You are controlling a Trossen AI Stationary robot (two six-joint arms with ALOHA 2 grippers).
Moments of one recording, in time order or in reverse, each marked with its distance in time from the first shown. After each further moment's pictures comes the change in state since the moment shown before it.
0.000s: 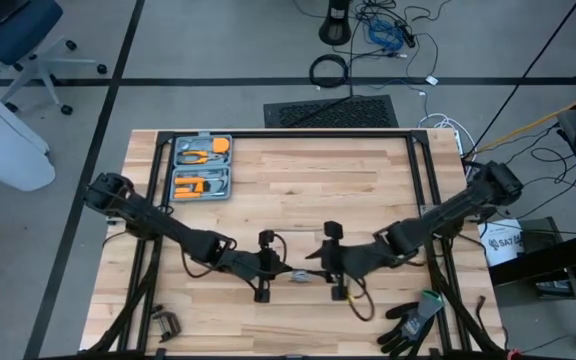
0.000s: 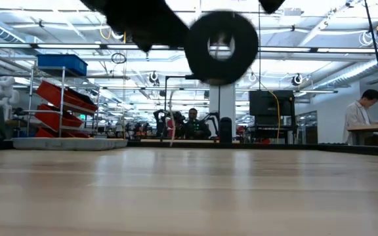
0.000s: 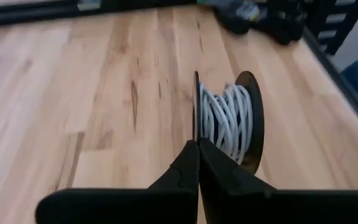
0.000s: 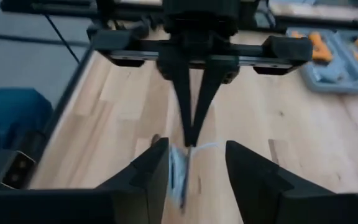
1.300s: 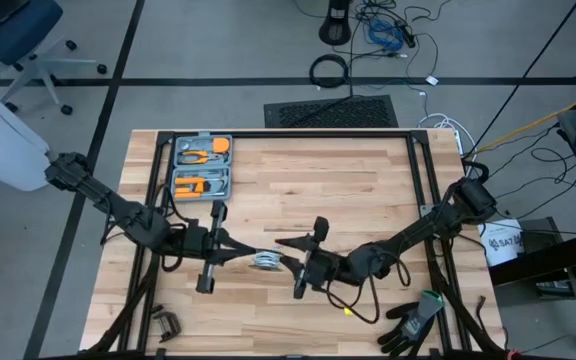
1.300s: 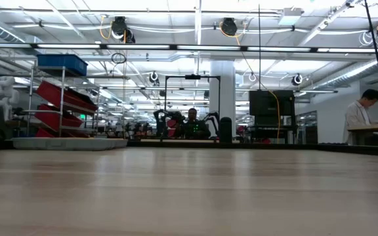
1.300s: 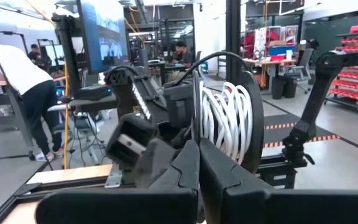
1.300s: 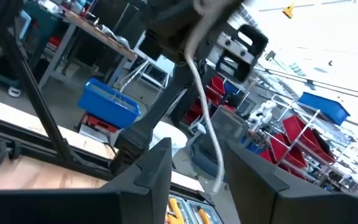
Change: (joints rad) left arm -0.134 -0.493 0.000 0.168 -0.086 0.244; right arm -0.018 0.287 0.001 1.119 0.359 -0.941
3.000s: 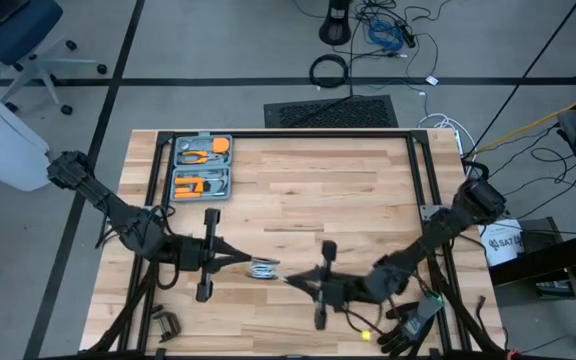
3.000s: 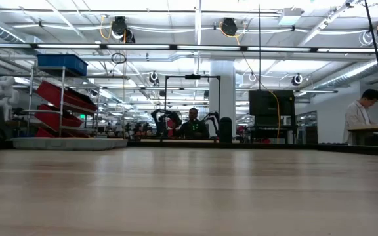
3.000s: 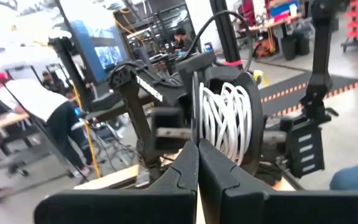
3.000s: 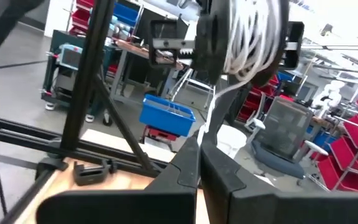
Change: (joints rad) left arm -0.073 0.001 -0.001 -0.062 -0.090 0.265; right arm 0.162 -0.060 0.000 -0.160 0.008 0.304
